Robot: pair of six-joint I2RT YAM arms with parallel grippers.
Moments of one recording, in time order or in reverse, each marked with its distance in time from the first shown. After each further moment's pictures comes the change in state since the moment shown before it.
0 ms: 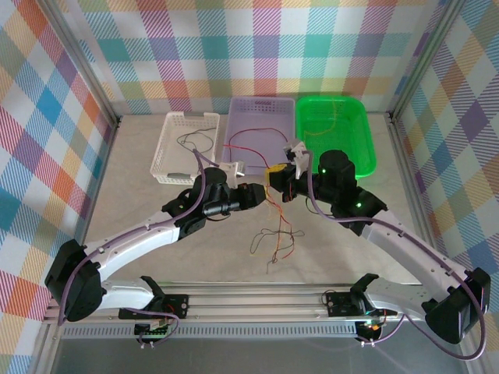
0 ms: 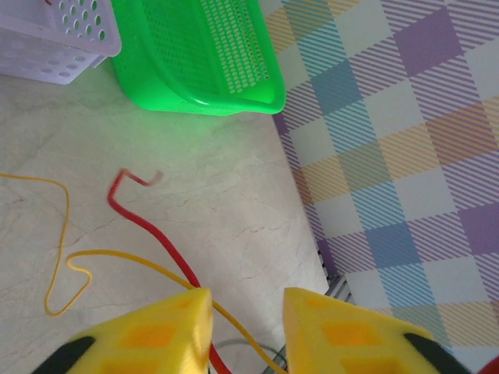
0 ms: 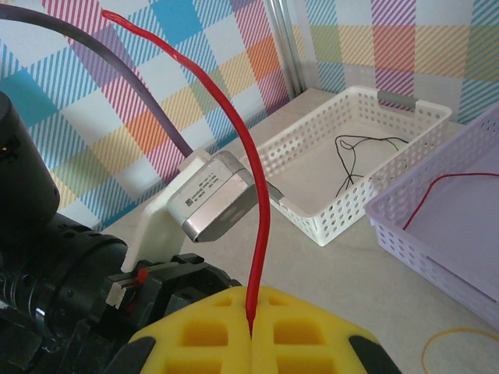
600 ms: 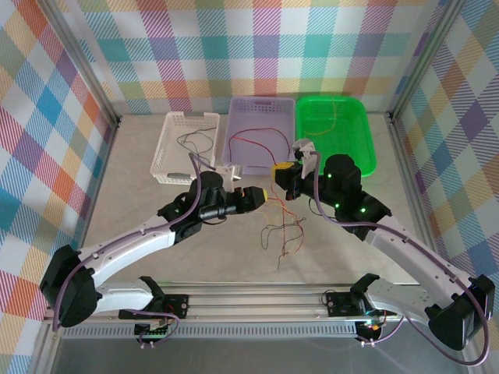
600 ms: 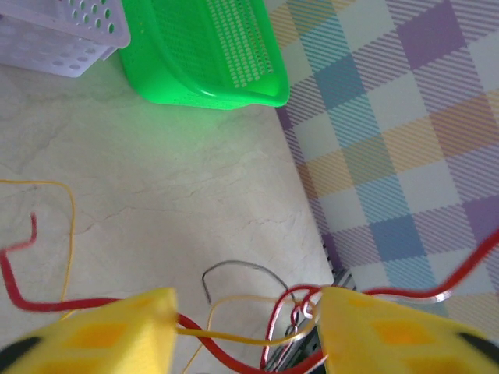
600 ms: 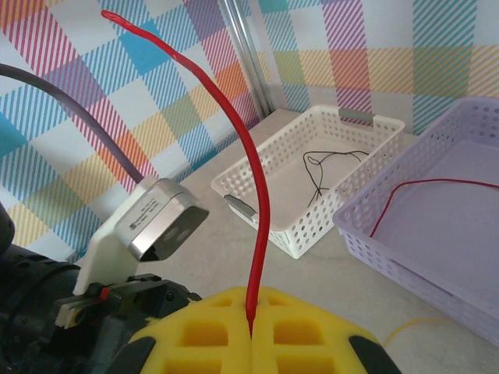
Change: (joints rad) left arm -0.003 -0.063 -0.051 -0.017 -0.006 0.015; right arm -0.009 -0.049 -0.043 0.038 0.093 0.034
